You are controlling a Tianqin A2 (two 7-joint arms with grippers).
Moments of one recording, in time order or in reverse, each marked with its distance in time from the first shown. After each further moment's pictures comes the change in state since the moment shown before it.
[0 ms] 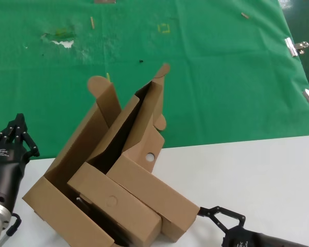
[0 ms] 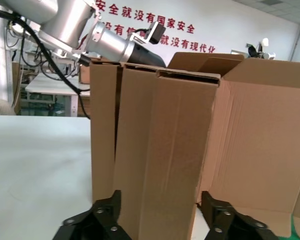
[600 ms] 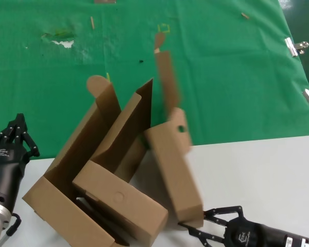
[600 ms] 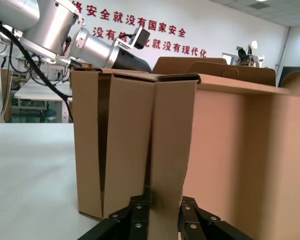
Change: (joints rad) left arm 0.000 0.000 0.000 0.000 0.000 0.000 0.000; right arm 0.034 -0.014 0.036 -0.029 -0.010 -0.023 0.037
